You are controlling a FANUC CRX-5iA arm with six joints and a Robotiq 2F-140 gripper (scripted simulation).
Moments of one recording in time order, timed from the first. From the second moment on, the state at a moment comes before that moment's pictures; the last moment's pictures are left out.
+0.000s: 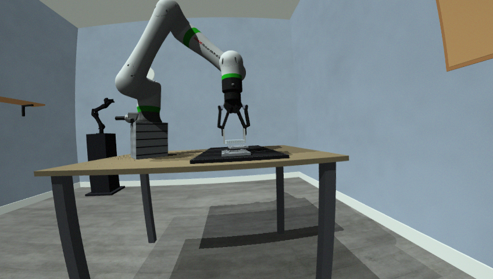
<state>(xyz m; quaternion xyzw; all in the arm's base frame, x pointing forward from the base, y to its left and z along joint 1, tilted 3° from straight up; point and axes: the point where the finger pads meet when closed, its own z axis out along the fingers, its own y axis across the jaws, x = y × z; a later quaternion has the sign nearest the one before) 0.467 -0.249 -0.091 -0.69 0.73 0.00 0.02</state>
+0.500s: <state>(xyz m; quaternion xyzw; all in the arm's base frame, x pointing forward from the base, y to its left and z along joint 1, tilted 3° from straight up) 0.466 -0.250 -0.070 -0.69 0.73 0.00 0.02</state>
